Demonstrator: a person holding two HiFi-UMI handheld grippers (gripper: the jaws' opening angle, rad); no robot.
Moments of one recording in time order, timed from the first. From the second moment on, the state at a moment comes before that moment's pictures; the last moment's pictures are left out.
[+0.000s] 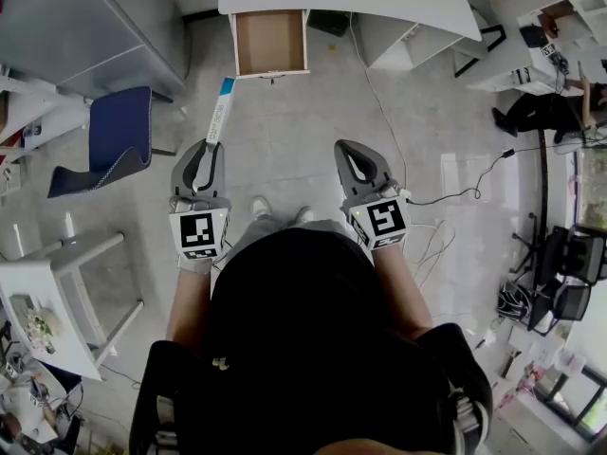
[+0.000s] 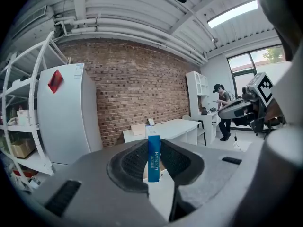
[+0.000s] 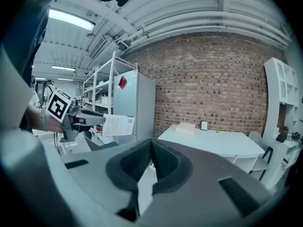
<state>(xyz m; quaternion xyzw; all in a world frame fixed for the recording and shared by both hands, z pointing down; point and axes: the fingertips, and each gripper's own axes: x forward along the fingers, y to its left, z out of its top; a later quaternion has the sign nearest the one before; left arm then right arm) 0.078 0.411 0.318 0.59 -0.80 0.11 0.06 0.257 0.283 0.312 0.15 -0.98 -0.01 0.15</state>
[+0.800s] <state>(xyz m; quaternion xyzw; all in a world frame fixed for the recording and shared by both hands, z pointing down) -0.011 0.359 0.348 0.60 -0.79 0.11 0.09 0.176 0.227 0.345 0.16 -0.97 0.00 0.18</state>
